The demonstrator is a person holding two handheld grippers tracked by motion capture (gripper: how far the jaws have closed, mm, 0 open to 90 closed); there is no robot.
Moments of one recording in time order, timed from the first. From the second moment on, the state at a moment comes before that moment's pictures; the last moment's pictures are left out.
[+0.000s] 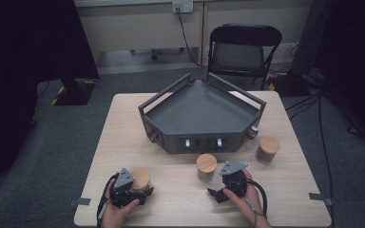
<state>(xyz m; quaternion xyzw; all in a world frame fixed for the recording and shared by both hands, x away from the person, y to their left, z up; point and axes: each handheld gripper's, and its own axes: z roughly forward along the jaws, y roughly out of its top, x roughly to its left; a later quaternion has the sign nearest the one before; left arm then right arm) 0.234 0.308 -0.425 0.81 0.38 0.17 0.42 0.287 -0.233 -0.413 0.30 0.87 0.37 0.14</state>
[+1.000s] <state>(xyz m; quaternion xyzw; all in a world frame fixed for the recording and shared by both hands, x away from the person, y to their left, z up) 0.232 0.300 -0.417 0.81 0.37 0.18 0.42 0.287 -0.233 -0.413 0.30 0.87 0.37 0.14</state>
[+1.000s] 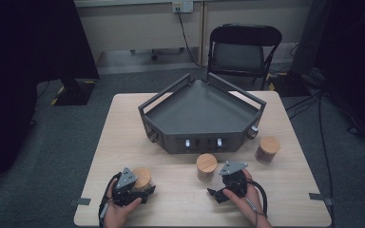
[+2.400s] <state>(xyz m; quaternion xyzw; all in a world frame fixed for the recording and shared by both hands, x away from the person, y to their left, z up) 0.251 0.295 -0.361 0.81 0.35 0.17 0.44 0.287 -0.233 -0.413 0.30 0.87 0.37 0.14</state>
